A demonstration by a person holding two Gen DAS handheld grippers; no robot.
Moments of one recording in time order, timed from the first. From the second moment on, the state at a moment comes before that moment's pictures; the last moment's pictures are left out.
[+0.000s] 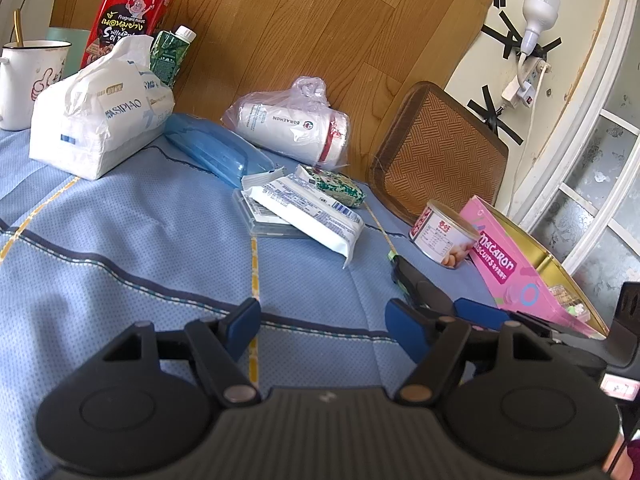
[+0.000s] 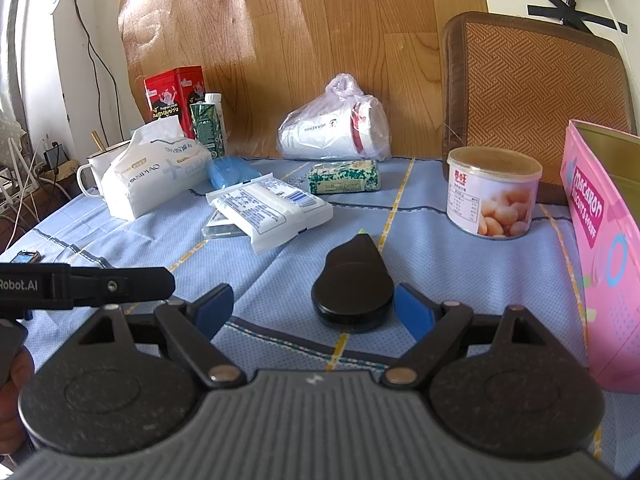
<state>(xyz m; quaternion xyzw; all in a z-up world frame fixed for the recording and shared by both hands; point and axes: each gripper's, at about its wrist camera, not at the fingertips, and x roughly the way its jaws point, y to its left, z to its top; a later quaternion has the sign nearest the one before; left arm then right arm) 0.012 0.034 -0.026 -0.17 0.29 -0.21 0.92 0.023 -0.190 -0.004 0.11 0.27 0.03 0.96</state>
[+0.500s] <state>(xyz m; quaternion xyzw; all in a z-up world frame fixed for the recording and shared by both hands) 0.026 0.042 -0.024 -0.22 0.32 -0.25 0.89 0.024 -0.185 -0.006 0.09 0.29 0.05 0.95</state>
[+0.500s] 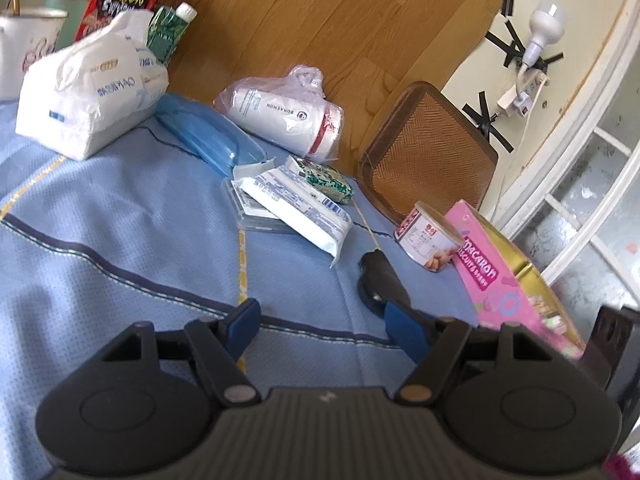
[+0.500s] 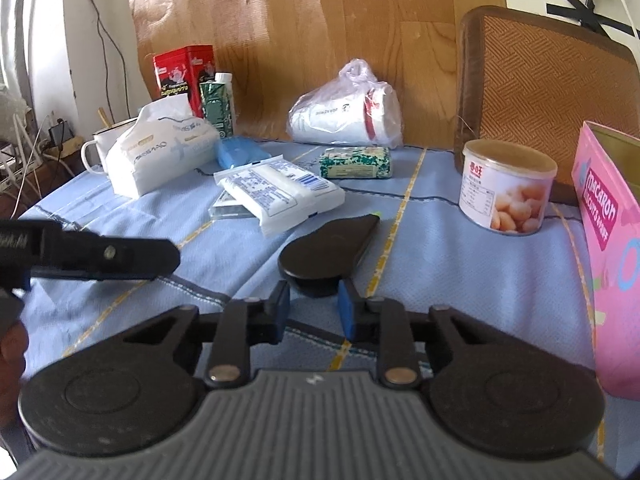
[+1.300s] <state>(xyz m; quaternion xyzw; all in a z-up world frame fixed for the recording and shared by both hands) 0.052 -0.087 0.030 -0.11 0.36 -0.29 0.88 0.002 -0.195 0.008 0.05 0.24 0.03 0.97</state>
